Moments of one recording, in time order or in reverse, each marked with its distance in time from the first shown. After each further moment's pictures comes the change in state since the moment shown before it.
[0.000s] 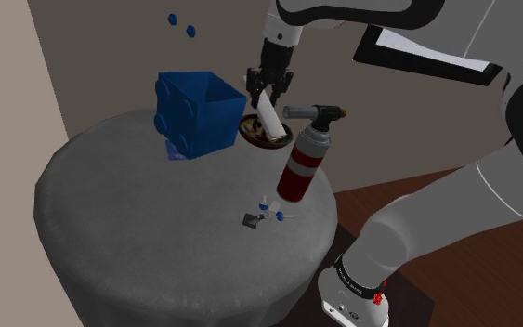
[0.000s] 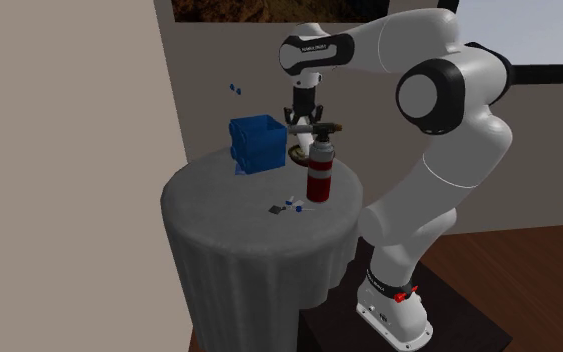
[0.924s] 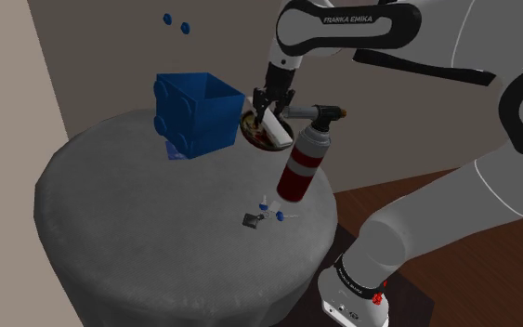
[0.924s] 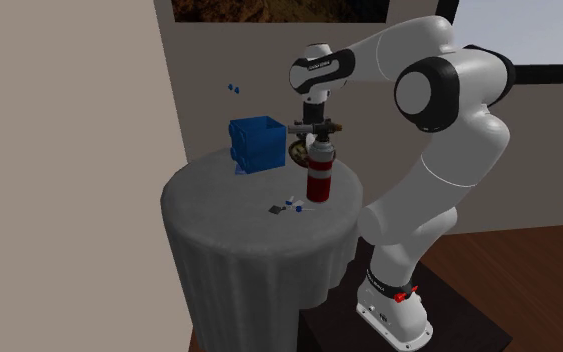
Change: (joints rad) arm -0.030 0.011 -0.051 -0.138 -0.017 0.148 -0.082
